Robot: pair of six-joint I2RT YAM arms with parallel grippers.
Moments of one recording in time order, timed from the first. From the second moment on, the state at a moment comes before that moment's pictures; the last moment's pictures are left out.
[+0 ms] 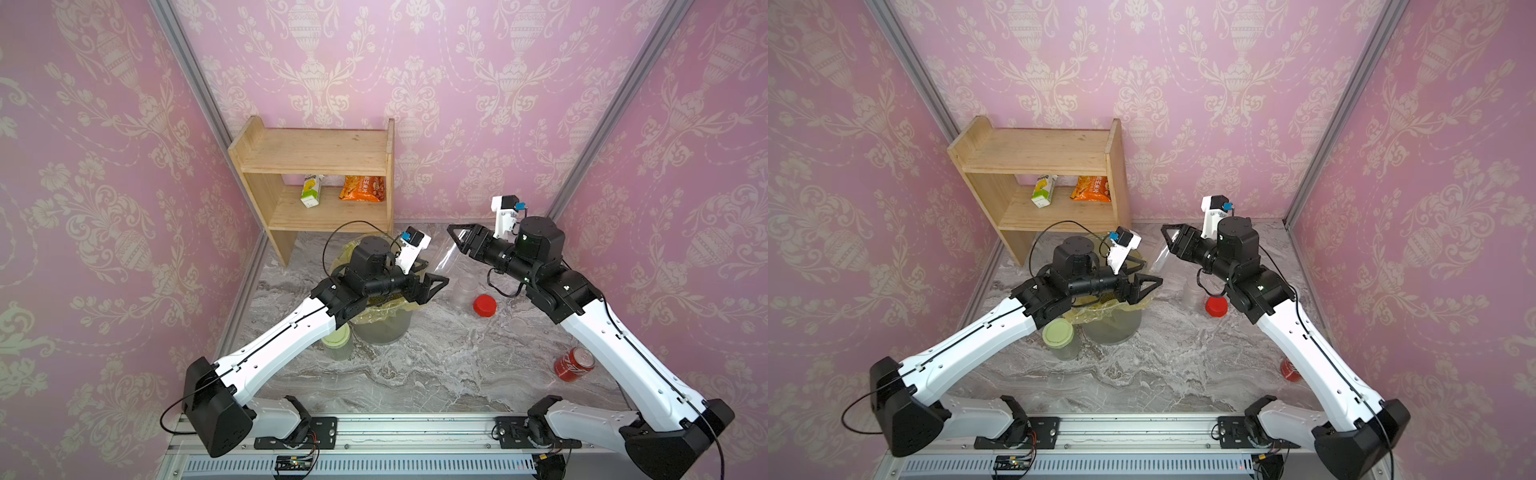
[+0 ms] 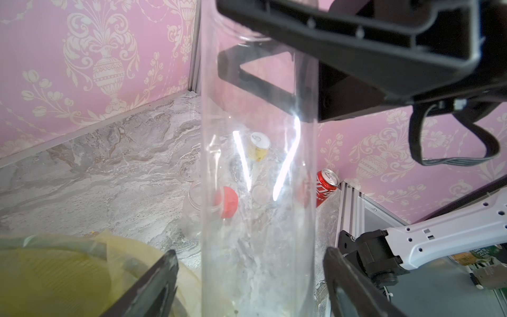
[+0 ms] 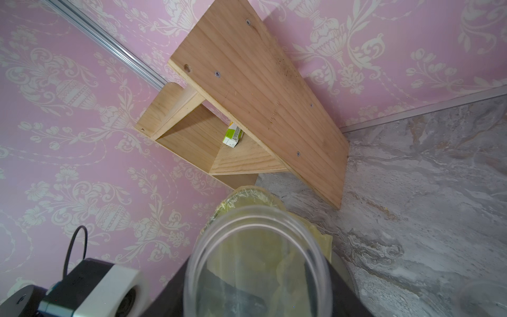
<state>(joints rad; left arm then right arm) -0.72 1.34 1.23 -0.21 0.40 -0.22 0.47 1.18 1.31 -0.33 -0.14 0.73</state>
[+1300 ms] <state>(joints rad) -0.72 1.12 1.01 -0.07 0.19 -0.16 0.63 0.88 0.54 0.25 0.17 0.16</state>
